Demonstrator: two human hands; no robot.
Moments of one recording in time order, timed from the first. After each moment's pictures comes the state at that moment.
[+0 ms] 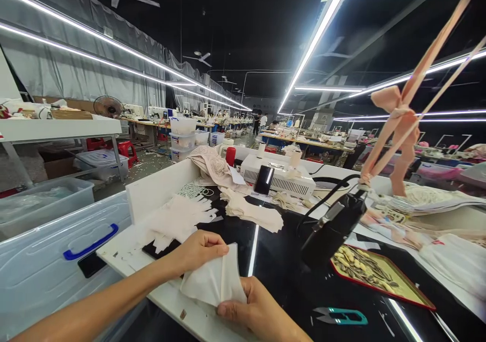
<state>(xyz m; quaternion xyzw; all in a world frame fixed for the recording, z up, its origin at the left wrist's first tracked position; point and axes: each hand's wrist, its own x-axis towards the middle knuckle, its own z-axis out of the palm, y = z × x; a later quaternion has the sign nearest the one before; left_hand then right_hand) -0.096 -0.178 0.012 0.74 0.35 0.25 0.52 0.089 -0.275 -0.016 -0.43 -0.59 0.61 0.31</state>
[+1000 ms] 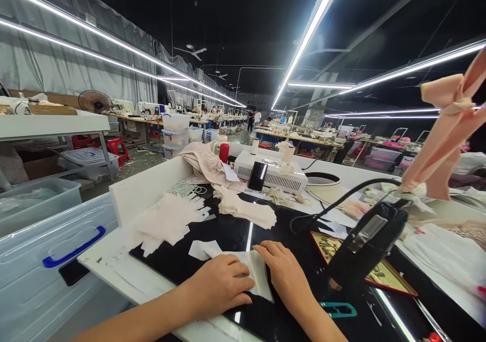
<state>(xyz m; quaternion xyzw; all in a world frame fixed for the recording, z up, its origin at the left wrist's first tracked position) -0.043 -0.202 -0.040 0.97 0.10 0.22 -0.02 0.191 -0.243 -0.050 -0.63 -0.75 -0.13 0.14</state>
